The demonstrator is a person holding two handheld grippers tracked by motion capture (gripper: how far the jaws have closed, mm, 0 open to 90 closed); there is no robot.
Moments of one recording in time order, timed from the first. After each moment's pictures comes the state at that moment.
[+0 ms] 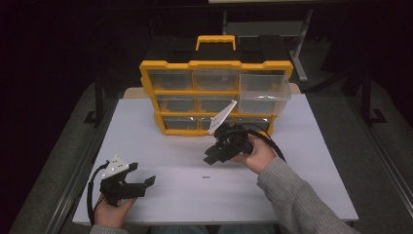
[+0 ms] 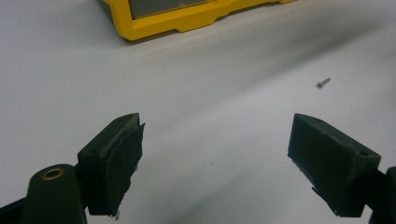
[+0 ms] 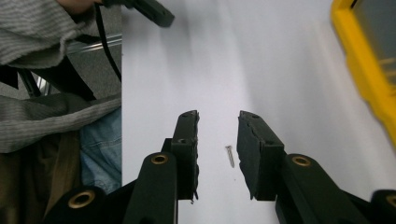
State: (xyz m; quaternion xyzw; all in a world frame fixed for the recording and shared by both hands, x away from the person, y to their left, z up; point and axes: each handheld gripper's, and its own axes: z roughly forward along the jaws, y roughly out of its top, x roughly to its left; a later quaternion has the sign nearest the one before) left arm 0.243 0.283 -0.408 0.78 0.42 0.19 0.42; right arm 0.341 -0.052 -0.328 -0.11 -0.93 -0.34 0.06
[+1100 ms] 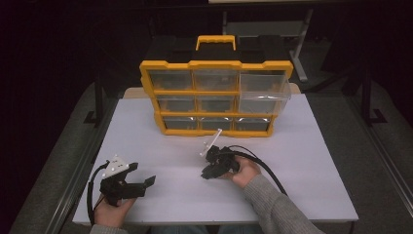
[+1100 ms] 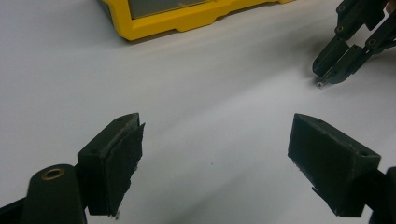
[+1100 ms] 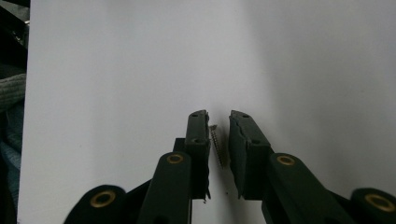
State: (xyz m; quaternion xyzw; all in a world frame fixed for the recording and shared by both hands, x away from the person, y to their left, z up) left arm 0.243 0.283 -0.408 0.78 0.42 0.18 0.42; right arm 0.348 -0.028 -0.433 -0.13 -0.95 -0.29 0.05
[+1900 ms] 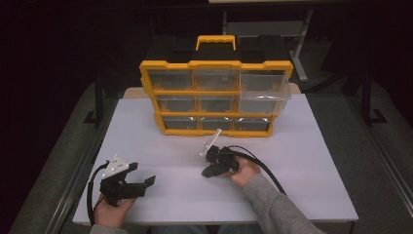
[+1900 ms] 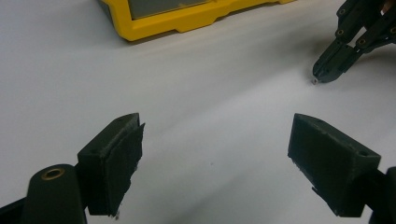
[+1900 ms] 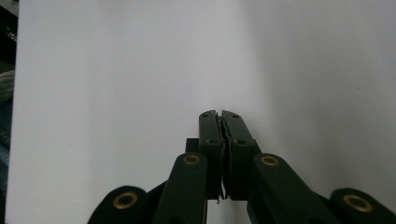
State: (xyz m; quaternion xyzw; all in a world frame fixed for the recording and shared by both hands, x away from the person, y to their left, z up) left arm 0.243 0.283 -0.408 0.78 0.42 0.18 0.42; right arm 0.351 -0.028 -0.434 -0.13 -0.95 -0.29 0.06
